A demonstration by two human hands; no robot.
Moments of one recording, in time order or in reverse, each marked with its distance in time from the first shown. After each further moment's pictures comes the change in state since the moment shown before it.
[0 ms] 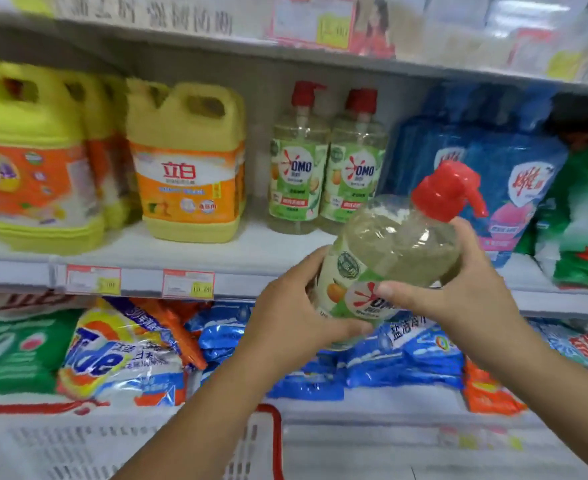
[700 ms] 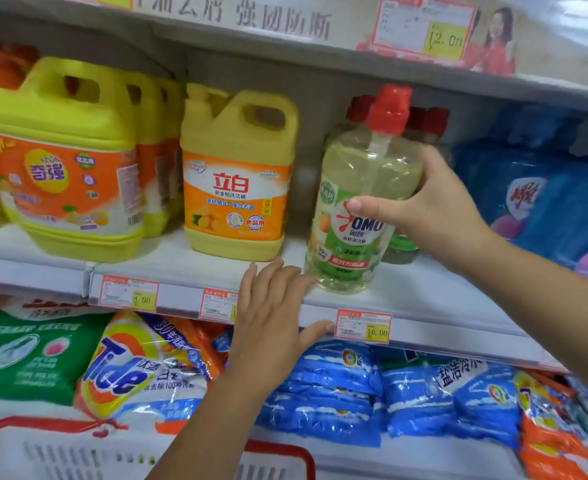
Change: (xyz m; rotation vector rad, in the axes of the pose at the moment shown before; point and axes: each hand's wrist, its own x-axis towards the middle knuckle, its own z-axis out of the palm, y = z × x) left_hand 0.032 -0.100 -0.053 0.872 0.279 0.200; right_hand 0.135 -0.027 0.076 -0.178 -0.050 -0.102
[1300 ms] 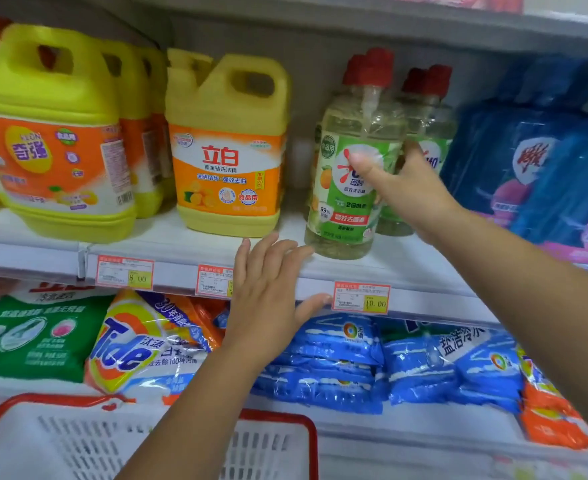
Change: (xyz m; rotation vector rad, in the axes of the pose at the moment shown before) left_hand 0.002 -0.004 -0.002 0.075 -0.050 0.015; right_hand 0.020 0.040 0.024 0.124 -0.008 0.180
